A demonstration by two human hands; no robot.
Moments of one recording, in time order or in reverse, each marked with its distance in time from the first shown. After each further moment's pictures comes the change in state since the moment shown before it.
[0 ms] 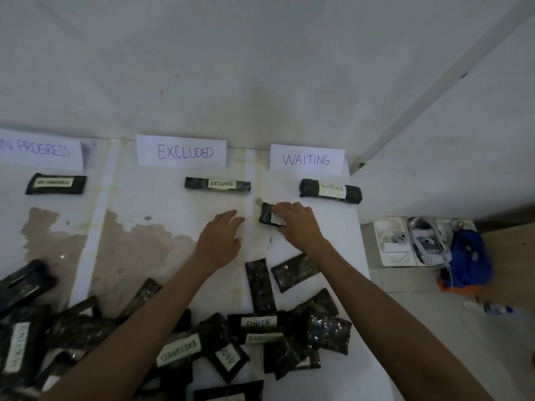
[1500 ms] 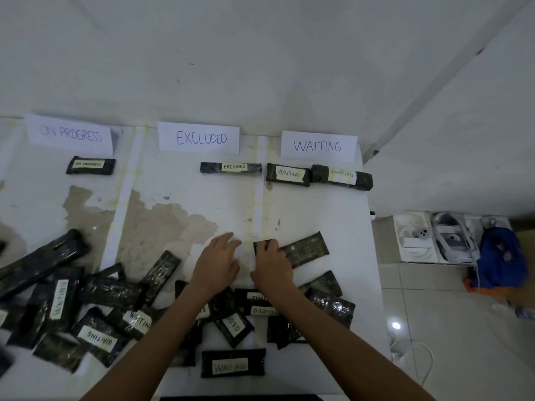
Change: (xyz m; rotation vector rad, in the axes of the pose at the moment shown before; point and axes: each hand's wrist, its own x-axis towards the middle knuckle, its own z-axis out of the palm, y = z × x) left_hand -0.093 0.011 0.021 0.016 -0.060 -0.131; right_hand -0.097 -0.097 0.055 -0.013 -0.218 0.150
